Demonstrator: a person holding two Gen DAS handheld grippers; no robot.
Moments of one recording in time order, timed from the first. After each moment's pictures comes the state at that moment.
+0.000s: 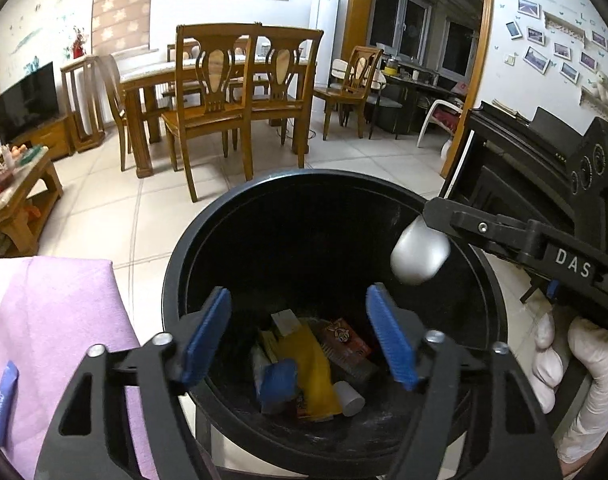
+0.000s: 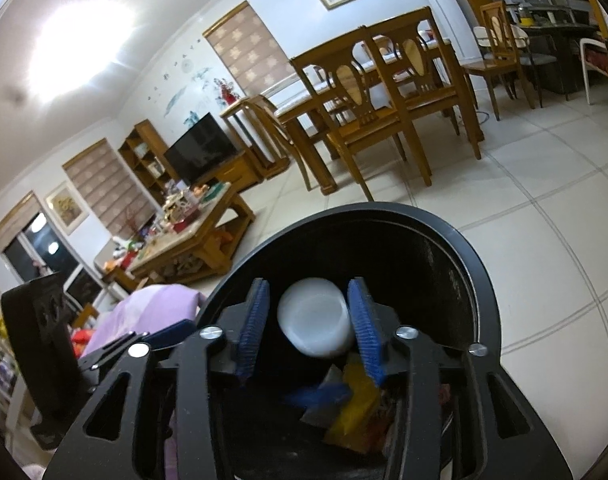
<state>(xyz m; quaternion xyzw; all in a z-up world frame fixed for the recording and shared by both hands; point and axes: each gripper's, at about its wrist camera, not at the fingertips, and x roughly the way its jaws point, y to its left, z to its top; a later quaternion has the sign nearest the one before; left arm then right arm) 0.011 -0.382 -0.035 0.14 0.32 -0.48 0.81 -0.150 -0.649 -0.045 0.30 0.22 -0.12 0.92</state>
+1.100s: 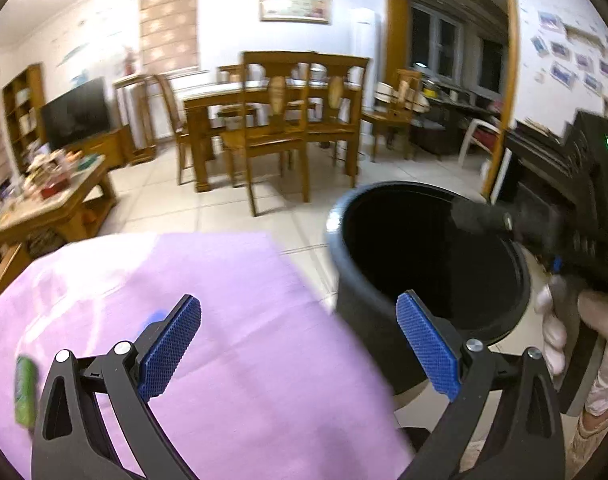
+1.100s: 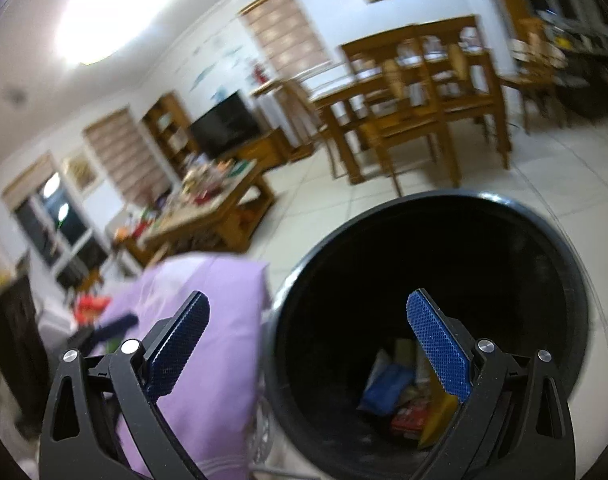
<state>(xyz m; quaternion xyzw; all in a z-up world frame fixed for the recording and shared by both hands) 0.037 -0.247 -0.010 0.13 0.29 -0.40 0.86 -0.105 -0.553 -0.028 0.24 0.25 -0.06 0.94</state>
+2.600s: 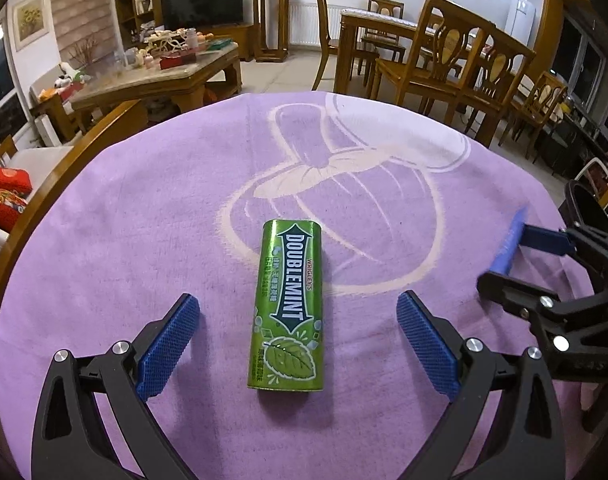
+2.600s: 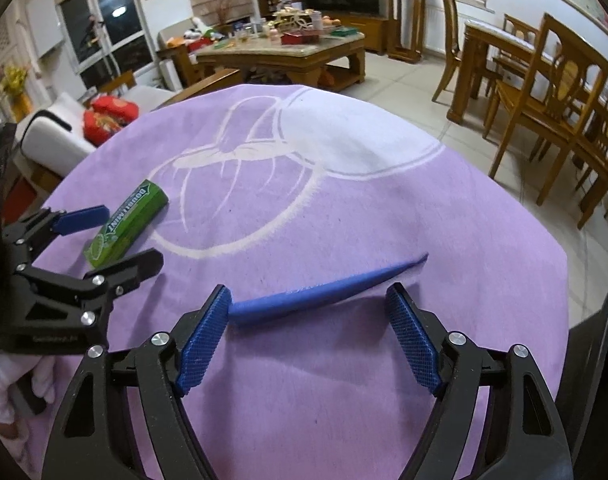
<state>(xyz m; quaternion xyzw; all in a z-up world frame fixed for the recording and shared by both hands) 0.164 -0.048 -0.053 0.09 0.44 -0.19 0.87 0.121 -0.285 -0.074 0.01 0.46 0.07 0.88</state>
